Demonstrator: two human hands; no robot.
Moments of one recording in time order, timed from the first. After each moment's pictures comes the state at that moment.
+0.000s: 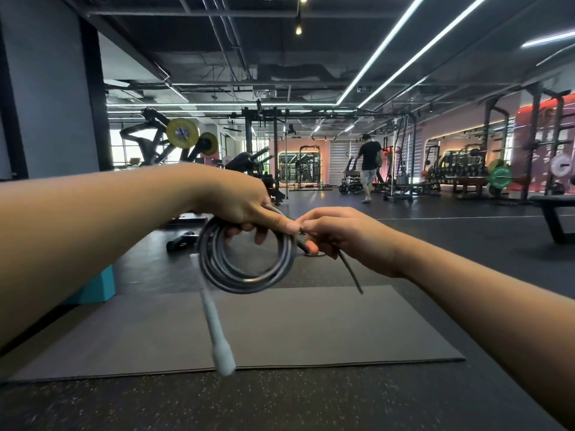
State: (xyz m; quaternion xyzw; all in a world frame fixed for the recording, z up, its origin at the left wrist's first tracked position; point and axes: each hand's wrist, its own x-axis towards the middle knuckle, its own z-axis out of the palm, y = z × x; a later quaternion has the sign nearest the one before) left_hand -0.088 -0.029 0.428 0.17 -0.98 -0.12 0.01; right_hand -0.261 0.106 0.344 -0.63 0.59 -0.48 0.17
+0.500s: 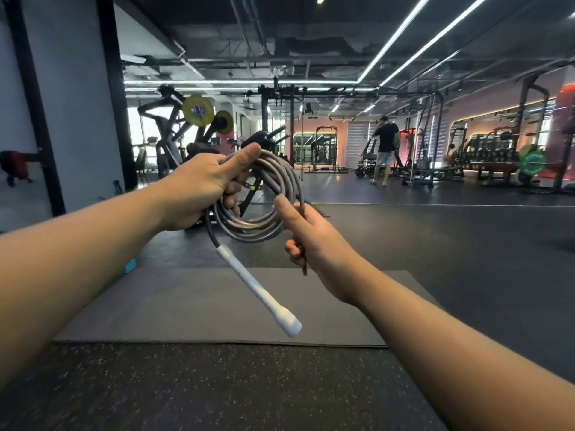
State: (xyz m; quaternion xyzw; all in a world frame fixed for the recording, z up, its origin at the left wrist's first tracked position) left_hand -0.060 -0.095 0.372 0.12 -0.82 -0.44 0.34; right_hand -0.202 0.039 0.289 -0.52 0.55 -0.62 0.21
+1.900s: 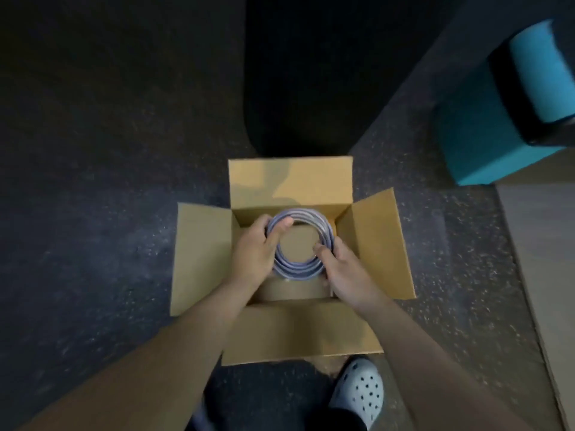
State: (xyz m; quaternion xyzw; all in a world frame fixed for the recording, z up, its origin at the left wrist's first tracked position) left_hand 0.528 -0.194 0.134 0.84 -0.19 -0.31 0.41; right_hand 0.393 -0.300 0.139 -0.67 0.44 0.07 0.60
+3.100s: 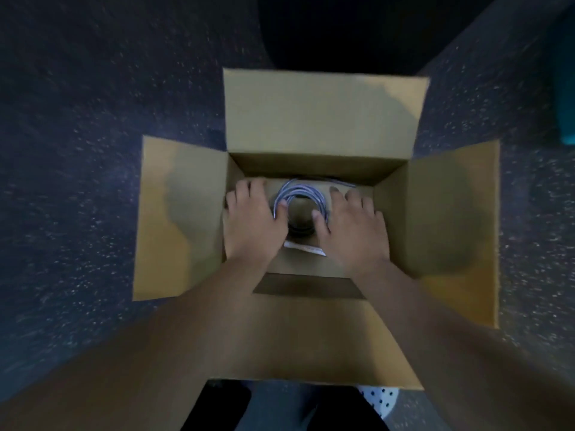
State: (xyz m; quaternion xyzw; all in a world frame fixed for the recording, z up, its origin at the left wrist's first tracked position) left_hand 0.535 -0.204 -0.025 0.96 -0.18 -0.19 0.14; right_hand 0.435 -0.327 -0.024 -0.91 0.32 0.21 0.14
